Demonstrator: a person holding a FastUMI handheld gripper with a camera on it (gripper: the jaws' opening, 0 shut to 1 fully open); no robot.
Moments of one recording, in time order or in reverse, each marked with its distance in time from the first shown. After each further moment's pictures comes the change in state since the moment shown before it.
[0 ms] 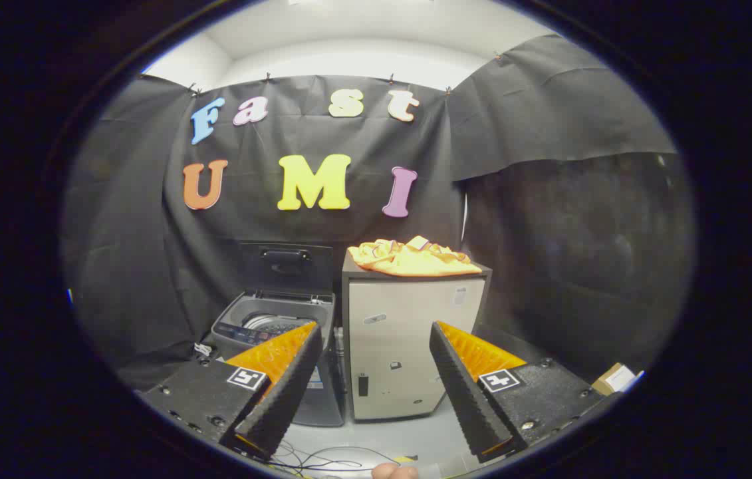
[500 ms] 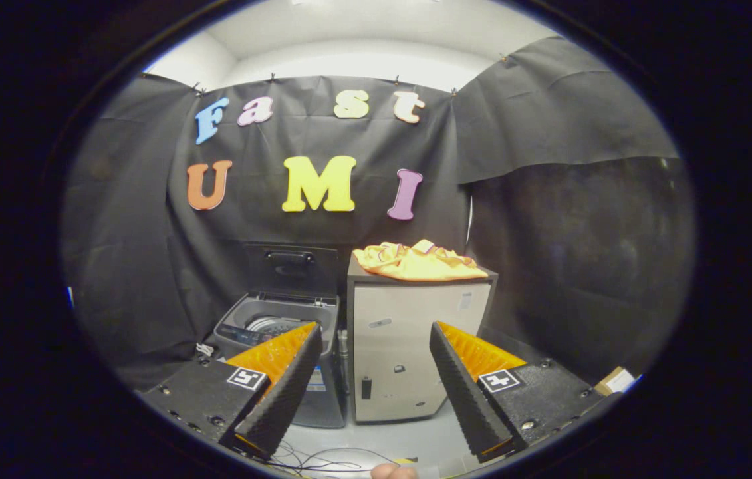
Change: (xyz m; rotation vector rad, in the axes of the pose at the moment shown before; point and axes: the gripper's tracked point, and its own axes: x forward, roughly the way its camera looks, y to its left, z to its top) arm 0.007 0.007 0.006 0.002 -0.006 0.019
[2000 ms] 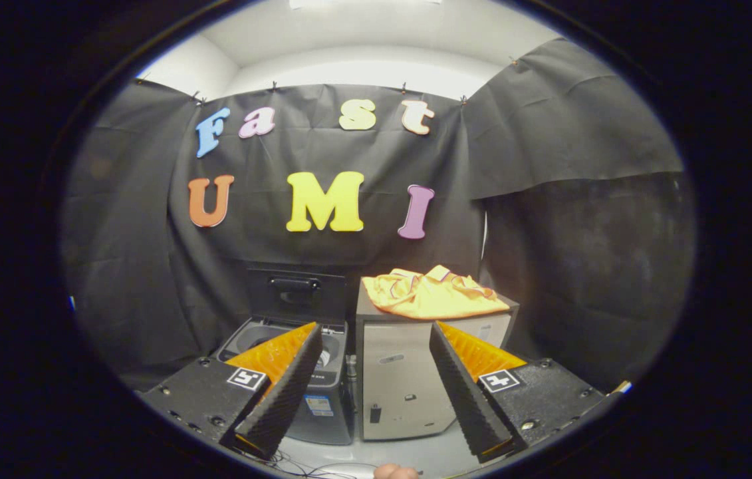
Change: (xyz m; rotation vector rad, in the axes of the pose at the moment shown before) arm 0.078 0.010 0.078 -0.008 -0.042 0.031
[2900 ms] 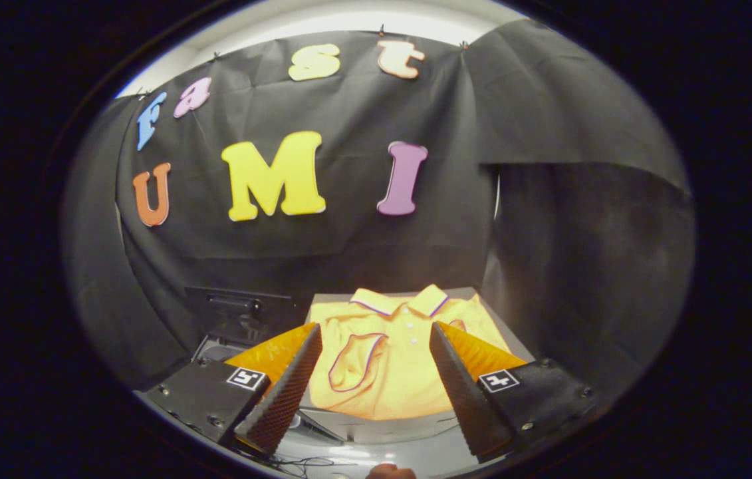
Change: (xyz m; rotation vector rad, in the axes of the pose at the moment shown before) arm 0.275 -0.089 0.063 0.069 0.321 0.001
